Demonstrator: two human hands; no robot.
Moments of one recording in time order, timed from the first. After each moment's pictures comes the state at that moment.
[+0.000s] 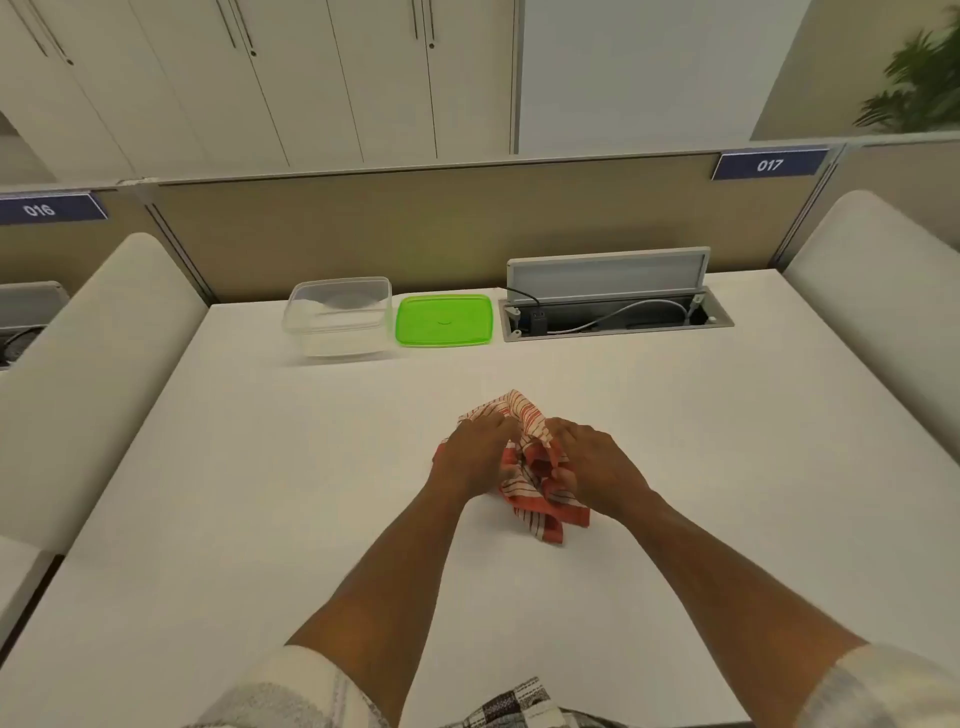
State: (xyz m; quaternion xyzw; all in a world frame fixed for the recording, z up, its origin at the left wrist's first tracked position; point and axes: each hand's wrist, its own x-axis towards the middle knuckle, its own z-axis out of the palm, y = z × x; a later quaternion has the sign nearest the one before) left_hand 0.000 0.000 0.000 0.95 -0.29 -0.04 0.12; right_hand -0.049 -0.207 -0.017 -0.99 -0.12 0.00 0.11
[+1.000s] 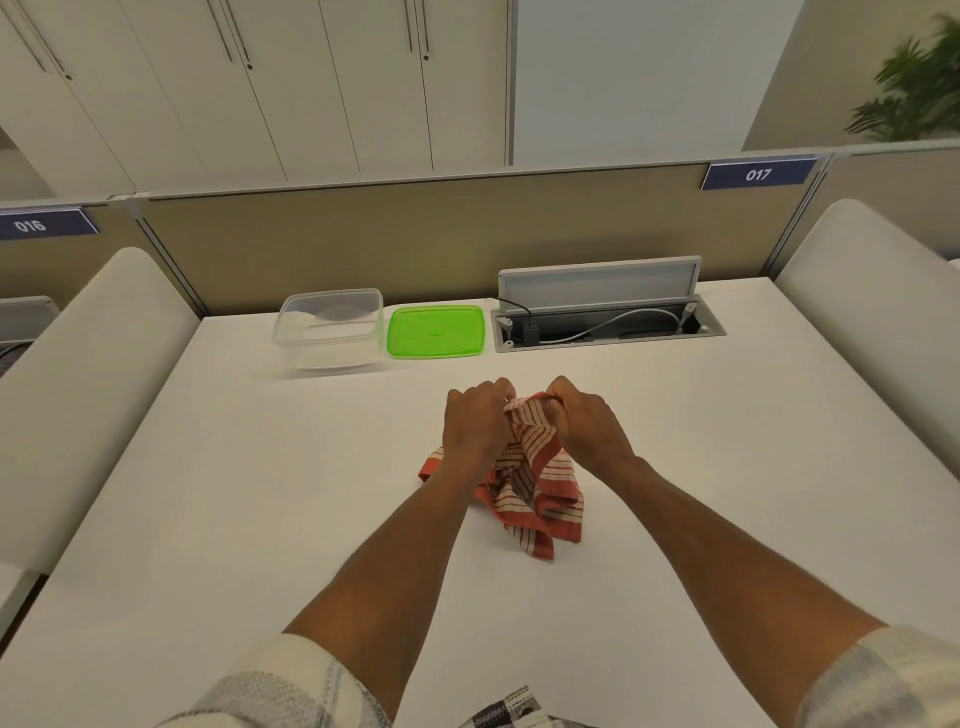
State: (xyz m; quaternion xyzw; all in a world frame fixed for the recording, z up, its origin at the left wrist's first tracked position) left_hand 0.028 -0.043 0.039 0.97 -0.14 0.08 0.17; right_hand -0.005 -0.205 0.030 -0.96 -0.02 -0.09 0.28
